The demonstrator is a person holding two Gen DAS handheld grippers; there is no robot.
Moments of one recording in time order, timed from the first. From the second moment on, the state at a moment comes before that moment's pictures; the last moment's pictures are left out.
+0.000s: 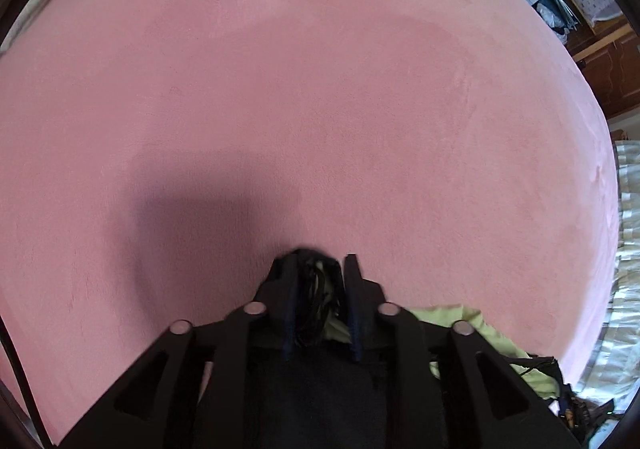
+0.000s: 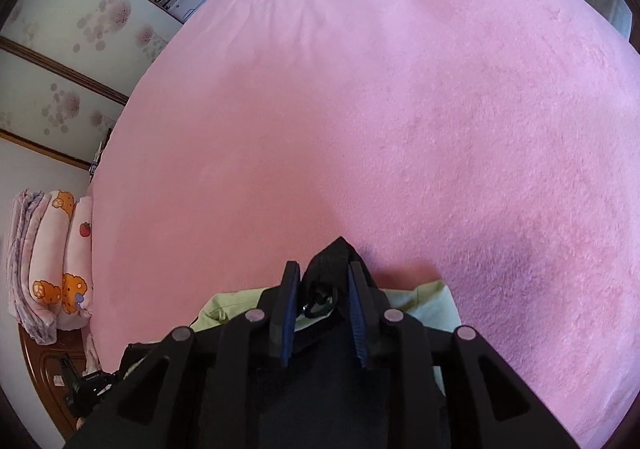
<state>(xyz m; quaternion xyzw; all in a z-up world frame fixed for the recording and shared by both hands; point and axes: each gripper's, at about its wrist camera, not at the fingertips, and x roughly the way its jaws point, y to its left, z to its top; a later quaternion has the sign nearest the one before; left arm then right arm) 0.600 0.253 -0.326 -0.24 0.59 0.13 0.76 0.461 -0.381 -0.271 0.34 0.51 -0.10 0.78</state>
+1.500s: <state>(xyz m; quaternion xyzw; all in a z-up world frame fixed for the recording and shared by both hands) 0.459 0.262 -0.354 -0.21 0.67 0.06 0.71 0.363 -0.378 -0.302 0.24 0.61 0.00 0.75</state>
